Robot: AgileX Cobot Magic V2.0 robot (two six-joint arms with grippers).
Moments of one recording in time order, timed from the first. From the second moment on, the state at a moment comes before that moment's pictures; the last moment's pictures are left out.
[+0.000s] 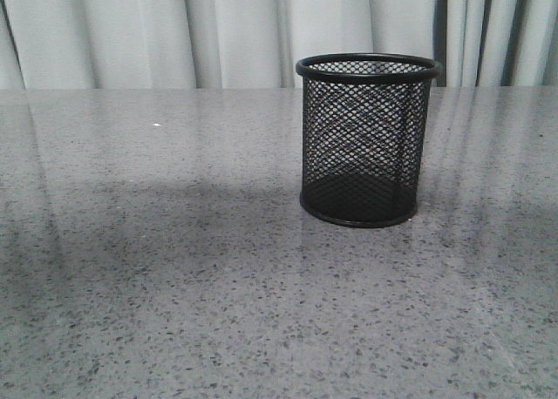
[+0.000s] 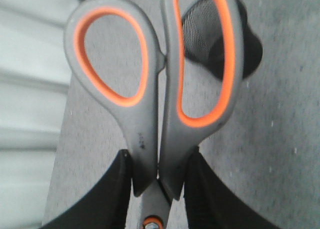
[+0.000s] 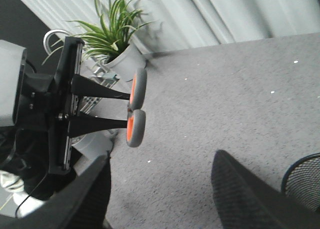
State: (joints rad) left arm -0.72 1.13 -1.45 -0.06 1.08 0.89; right arm 0.02 0.82 -0.98 1.29 1.00 -0.63
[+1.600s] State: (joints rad) left arm -0.90 1.36 -1.68 0.14 0.97 0.57; right arm 0.02 0.89 -1.02 1.15 0.97 -0.67
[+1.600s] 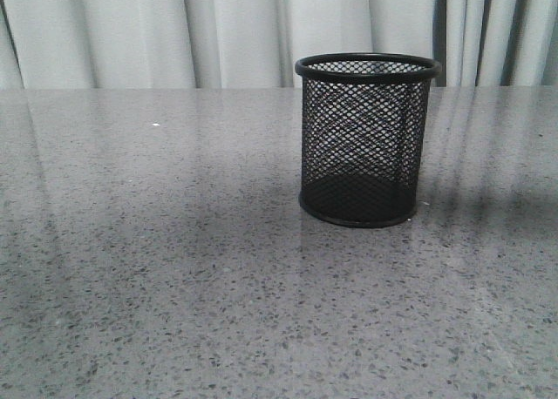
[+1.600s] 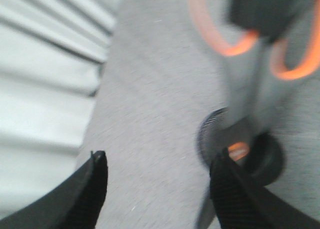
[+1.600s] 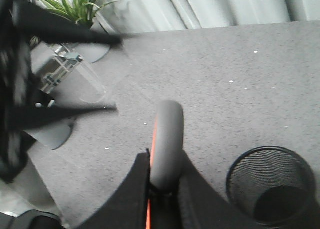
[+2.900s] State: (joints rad) left arm -0.20 1.10 -1.73 0.09 1.10 0.42; right arm 0.15 1.26 -1.40 0.52 1.24 -0.41
